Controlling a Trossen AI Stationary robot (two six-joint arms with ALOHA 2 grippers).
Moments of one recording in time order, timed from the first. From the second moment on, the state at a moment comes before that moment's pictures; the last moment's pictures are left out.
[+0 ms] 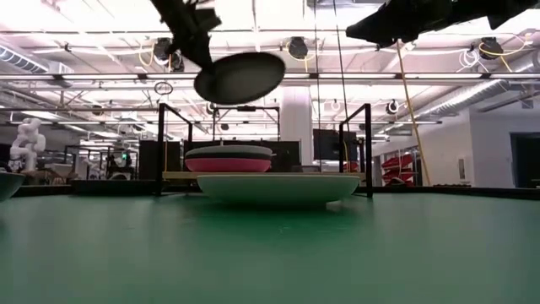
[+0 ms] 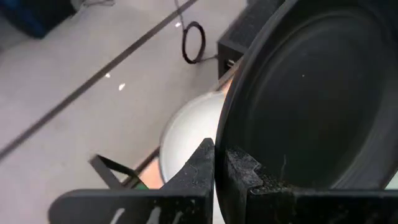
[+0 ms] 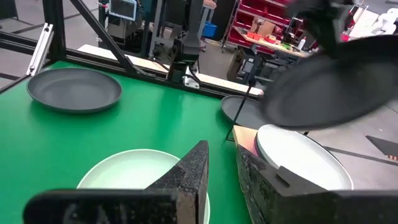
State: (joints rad) left arm 0.57 1.43 1.49 -0.82 -0.17 -0.04; right arm 0.02 0.89 0.55 0.15 0.11 -0.25
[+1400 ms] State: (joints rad) left arm 0.79 1.66 1.48 -0.87 -0.10 0.02; right arm 0.02 0.89 0.55 0.14 0.11 -0.23
